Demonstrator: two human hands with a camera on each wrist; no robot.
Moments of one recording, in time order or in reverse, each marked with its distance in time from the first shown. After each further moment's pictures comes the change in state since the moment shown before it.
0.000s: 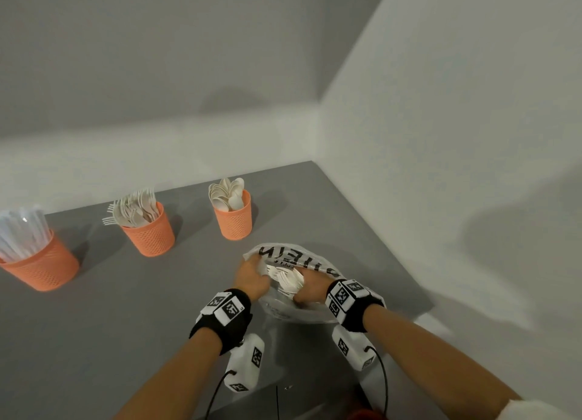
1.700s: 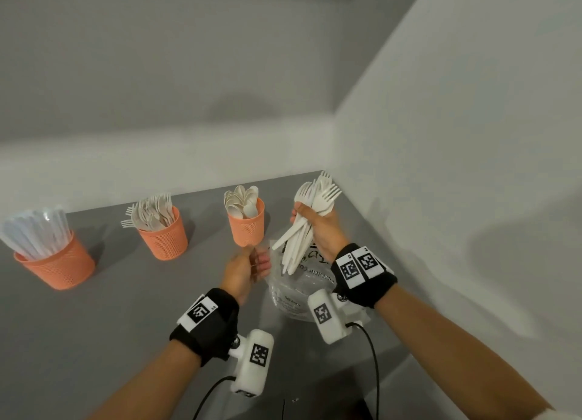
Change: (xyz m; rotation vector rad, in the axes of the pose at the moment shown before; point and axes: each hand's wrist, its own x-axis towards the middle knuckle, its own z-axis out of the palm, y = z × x) left_hand -0.007 0.010 -0.046 -0.983 0.055 -0.138; right_hand -0.010 -0.089 -0.077 1.268 0.469 -0.378
